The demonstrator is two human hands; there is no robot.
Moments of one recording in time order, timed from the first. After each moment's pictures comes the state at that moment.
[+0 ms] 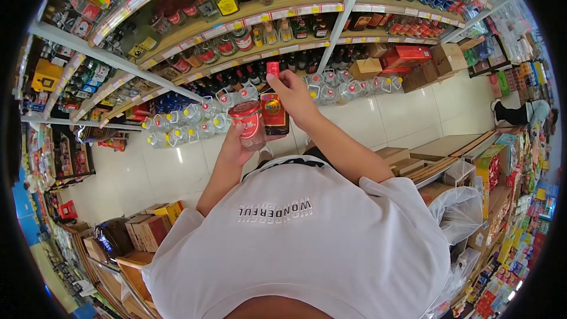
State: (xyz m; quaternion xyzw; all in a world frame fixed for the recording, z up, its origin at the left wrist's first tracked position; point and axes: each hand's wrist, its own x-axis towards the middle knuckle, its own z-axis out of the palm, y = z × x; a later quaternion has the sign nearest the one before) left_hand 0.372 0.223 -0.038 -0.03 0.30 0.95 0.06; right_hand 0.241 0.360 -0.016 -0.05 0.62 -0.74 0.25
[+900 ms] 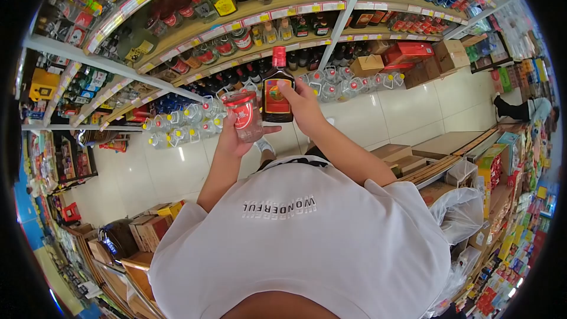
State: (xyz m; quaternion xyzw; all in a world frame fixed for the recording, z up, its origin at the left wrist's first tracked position) left_hand 0.339 0.205 -0.037 -0.03 0.23 0.97 0.07; right_hand 0.242 0.368 -0.021 0.00 0.50 -0.83 0.27
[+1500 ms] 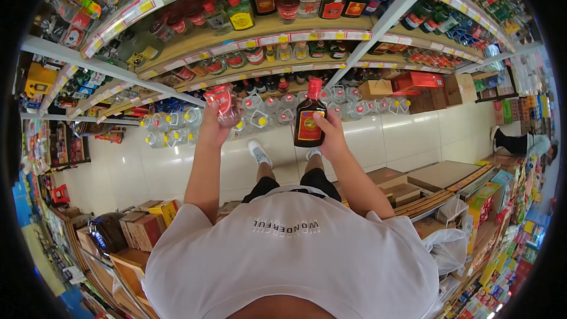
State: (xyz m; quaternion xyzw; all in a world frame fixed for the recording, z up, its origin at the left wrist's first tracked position) left_hand 0.256 0.091 -0.085 -0.14 0.40 0.90 -0.09; right_hand 0.179 0.386 -0.069 0.03 0.42 -0.85 0.31
